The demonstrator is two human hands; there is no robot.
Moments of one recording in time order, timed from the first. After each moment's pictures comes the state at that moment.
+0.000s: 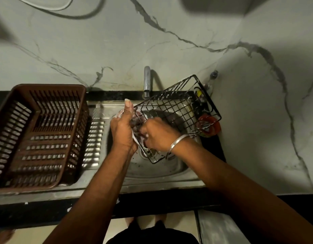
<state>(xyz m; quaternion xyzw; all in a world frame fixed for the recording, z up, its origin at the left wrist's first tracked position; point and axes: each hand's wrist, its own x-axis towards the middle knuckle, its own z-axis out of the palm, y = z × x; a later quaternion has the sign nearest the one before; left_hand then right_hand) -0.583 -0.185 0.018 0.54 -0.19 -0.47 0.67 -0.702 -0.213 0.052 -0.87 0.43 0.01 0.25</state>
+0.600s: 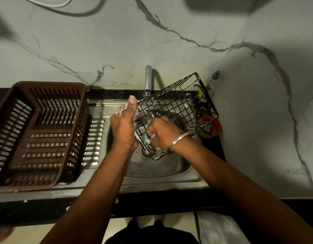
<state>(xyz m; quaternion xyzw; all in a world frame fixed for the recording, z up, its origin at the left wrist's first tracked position) -0.586 -0.194 0.028 0.57 -0.21 -0.44 0.66 -0.707 -0.225 0.033 -0.86 0.45 0.02 0.24</state>
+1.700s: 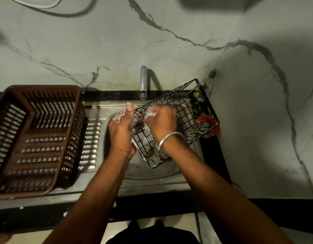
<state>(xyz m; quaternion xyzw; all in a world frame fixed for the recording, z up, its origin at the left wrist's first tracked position) -0.591 -0.193 0.013 0.53 -0.25 -0.48 0.65 -0.686 -0.239 0.027 -0.64 0.65 -0.28 0.31</state>
